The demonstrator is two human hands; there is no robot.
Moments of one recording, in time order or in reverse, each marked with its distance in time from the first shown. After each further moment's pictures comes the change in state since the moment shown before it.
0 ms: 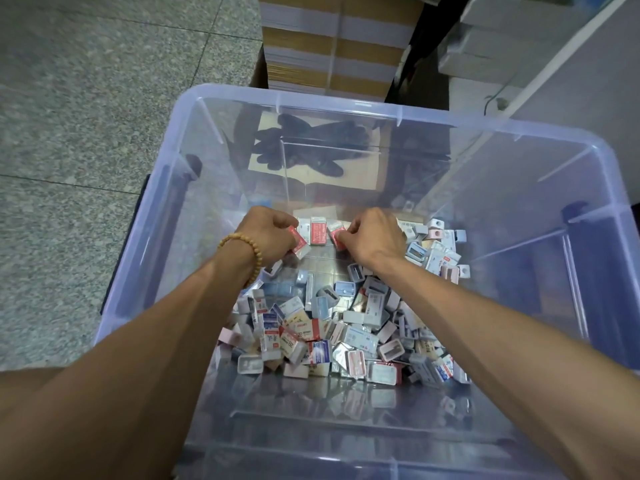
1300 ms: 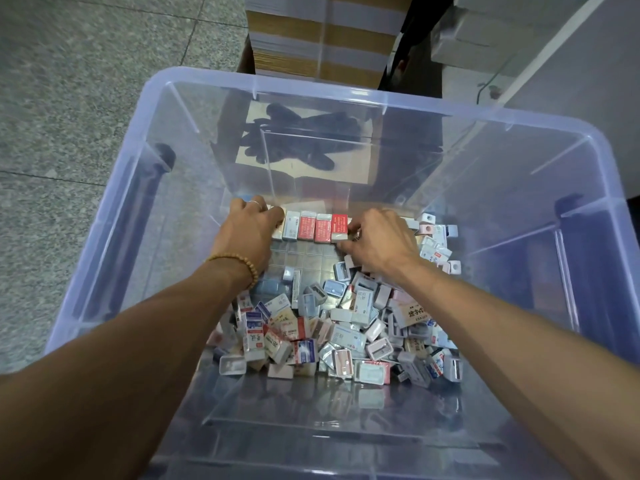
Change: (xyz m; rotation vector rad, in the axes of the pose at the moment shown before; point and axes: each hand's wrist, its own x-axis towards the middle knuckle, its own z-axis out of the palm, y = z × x) left_hand 0.030 -0.034 0.010 0.957 0.330 0.538; right_hand -0.004 0.024 -0.020 -0.248 -0.105 -0.225
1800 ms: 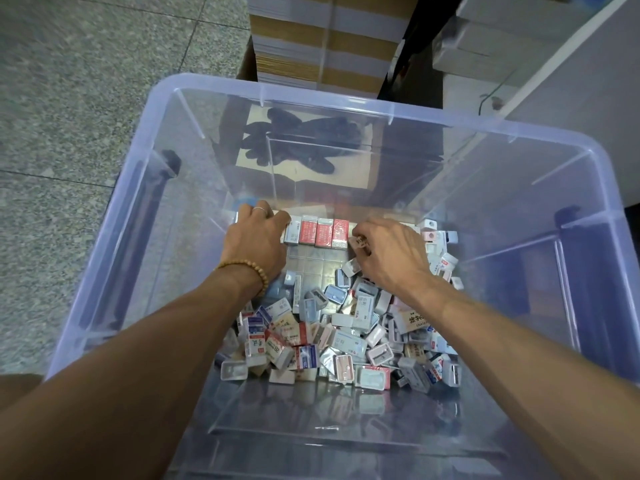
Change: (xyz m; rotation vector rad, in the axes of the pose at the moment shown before) left_hand -0.004 0.014 -0.001 -0.019 -0.047 -0.071; right_hand -0.013 0.013 0.005 -0.152 0.167 -0.156
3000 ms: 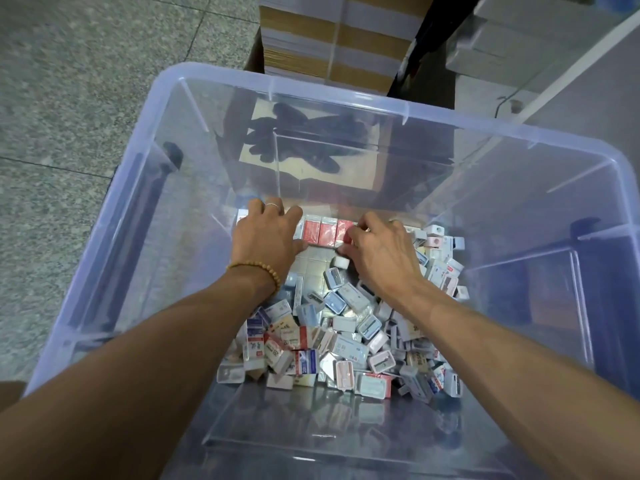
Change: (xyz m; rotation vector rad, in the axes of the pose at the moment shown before) left_hand 0.005 0.009 0.004 0.078 0.029 0.019; right_hand 0.012 -0.006 0.019 -0.066 0.049 -0.086
